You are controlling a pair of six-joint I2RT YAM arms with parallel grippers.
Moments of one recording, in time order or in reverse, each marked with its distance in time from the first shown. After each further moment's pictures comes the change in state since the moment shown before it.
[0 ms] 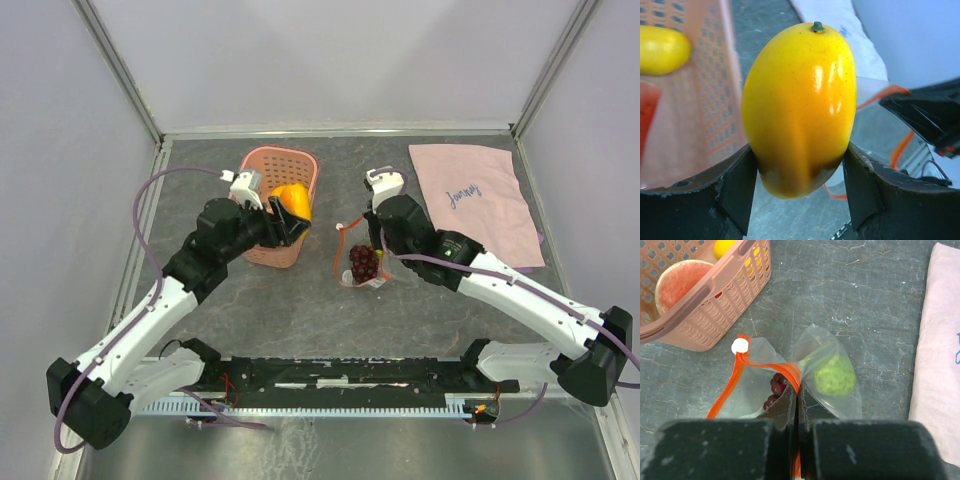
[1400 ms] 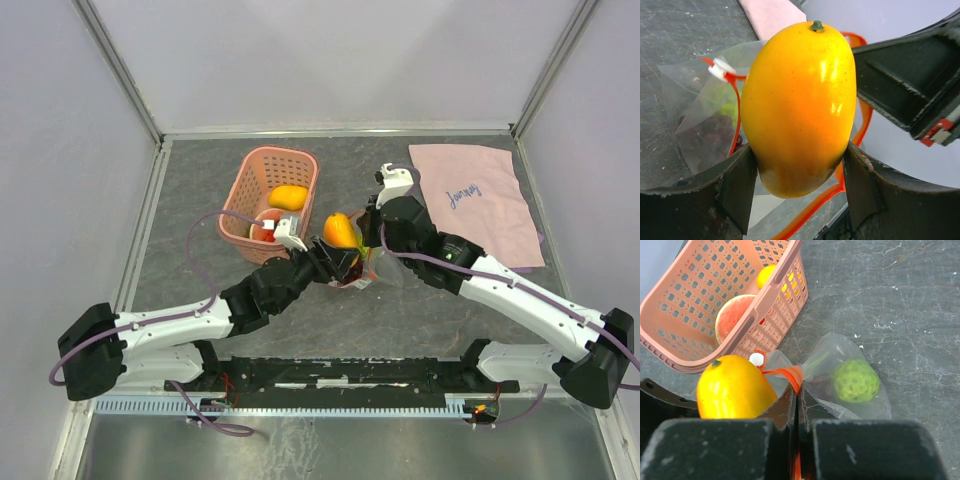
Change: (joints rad) left arm -0.565 0.137 -0.282 0.638 -0.568 -0.275; right arm 0.000 -0.017 -0.041 0.129 -0.057 0.228
